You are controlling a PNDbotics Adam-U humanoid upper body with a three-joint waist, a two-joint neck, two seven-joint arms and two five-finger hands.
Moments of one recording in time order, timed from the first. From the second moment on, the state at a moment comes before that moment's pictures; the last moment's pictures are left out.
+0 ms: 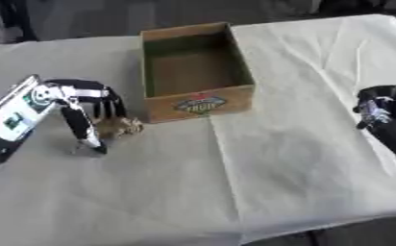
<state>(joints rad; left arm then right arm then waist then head) -0.78 0.52 -0.48 -1.18 -0.52 0.00 -0.74 -0.18 -0.39 -0.07 -1.68 -0.08 -0.06 0.00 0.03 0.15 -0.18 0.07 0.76</state>
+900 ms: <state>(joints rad) -0.78 0.53 -0.46 -1.24 -0.46 0.02 -0.67 -0.18 -0.39 -0.07 -1.68 -0.08 -0.06 0.00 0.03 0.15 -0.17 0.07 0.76</state>
